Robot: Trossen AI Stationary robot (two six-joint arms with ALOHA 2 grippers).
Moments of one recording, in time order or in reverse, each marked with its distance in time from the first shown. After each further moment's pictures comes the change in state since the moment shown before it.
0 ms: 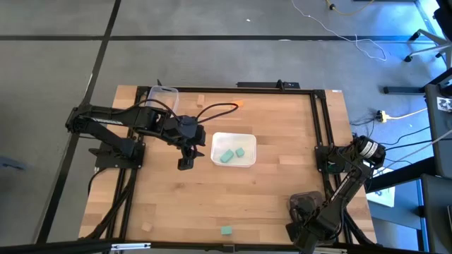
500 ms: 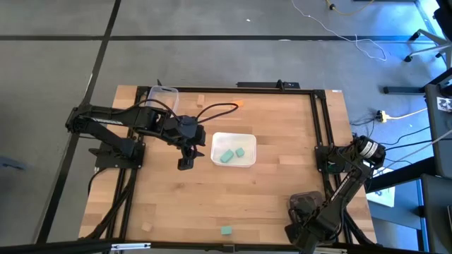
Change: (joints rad) left arm 0.000 0.000 0.000 0.000 0.000 0.001; right arm 0.000 0.000 0.000 0.029 0.041 -0.056
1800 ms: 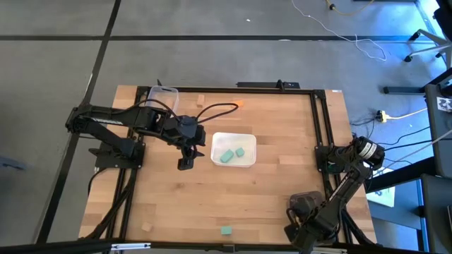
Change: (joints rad) left arm 0.000 0.000 0.000 -0.001 0.000 0.003; right arm -0.011 0.015 0.000 -0.018 0.001 -0.089
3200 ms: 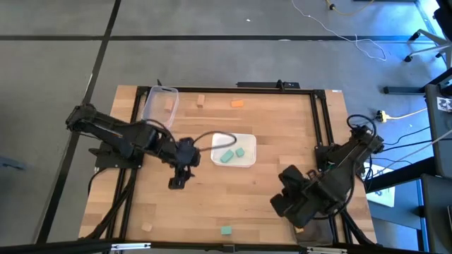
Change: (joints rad) left arm -0.192 0.000 -0.122 0.005 0.023 -0.132; right arm -0.245 -0.103 0.609 -0.658 0.508 -0.444
